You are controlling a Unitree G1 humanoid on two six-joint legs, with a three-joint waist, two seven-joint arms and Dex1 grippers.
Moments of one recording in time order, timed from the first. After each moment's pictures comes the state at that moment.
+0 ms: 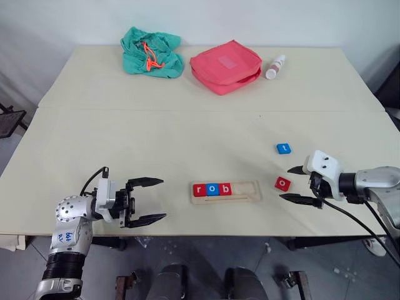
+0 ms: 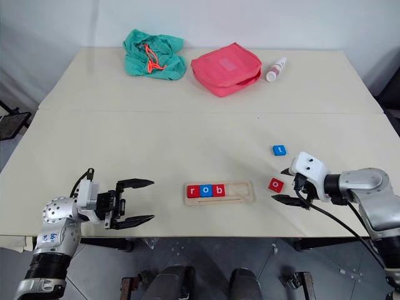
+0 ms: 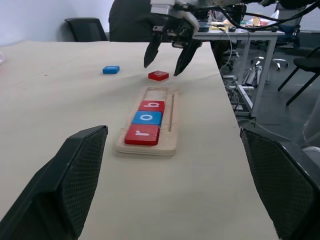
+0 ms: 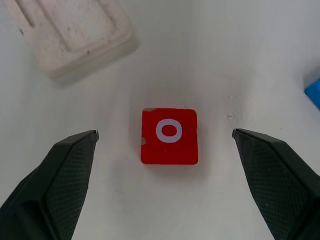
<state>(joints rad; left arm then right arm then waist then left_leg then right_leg) -0.19 0.52 0.15 0.19 -0.53 -0.20 -1.43 -0.34 -0.99 0.05 0.04 0.23 0.36 1.13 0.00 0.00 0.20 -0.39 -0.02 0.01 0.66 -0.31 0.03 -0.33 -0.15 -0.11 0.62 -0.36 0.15</state>
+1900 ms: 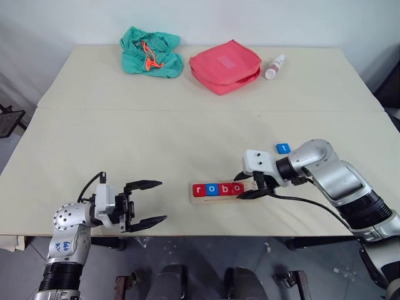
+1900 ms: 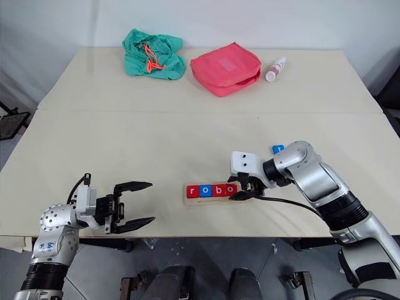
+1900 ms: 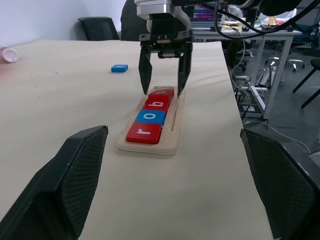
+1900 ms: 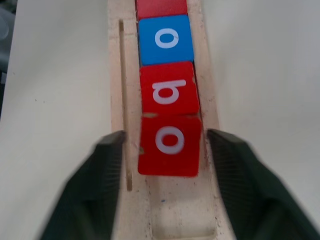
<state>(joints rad) -0.13 0.51 0.16 0.13 -0.53 -0.21 -1.37 -0.73 -0.79 0.43 -0.03 0.12 0.50 1.33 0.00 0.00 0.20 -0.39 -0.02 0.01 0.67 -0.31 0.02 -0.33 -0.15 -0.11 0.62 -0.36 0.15</state>
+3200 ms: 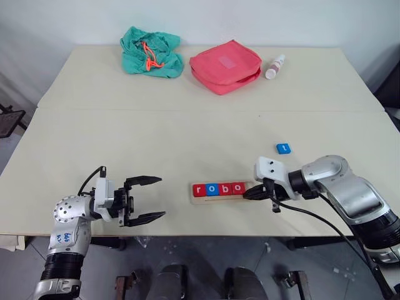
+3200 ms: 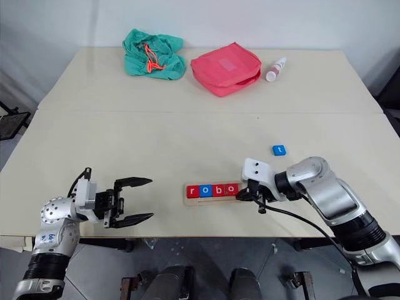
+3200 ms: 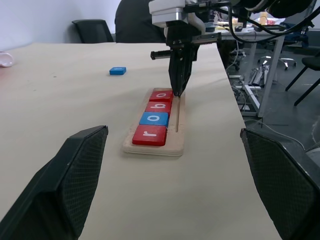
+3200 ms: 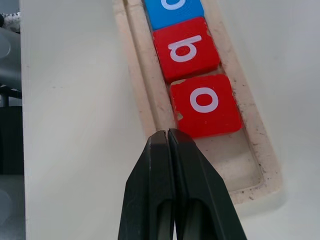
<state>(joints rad) -0.18 0.54 0.16 0.20 -0.55 -0.22 -1.43 -0.57 -0.83 0.32 -0.16 0.19 0.64 1.24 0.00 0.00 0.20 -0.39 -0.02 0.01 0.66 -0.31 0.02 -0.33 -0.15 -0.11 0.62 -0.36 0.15</state>
